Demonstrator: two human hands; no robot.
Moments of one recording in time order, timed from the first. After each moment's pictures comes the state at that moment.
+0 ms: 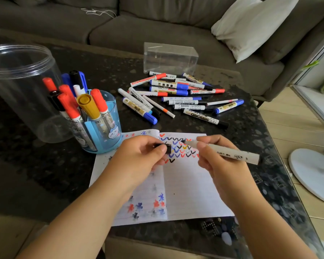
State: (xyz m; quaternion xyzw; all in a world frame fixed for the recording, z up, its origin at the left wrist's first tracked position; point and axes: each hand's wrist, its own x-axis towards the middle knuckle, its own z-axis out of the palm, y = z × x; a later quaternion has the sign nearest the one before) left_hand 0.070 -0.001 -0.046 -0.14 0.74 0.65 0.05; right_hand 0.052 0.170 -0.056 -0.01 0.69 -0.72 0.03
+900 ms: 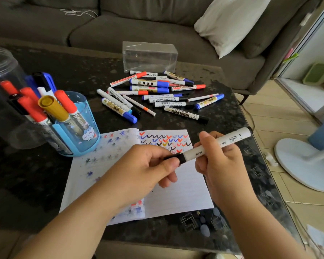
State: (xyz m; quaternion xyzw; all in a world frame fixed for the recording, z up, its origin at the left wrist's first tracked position) left_hand 0.084 0.035 -0.030 0.03 0.78 0.60 0.16; right_hand 0.068 0.191 -0.038 0.02 0.65 -0.76 -0.02
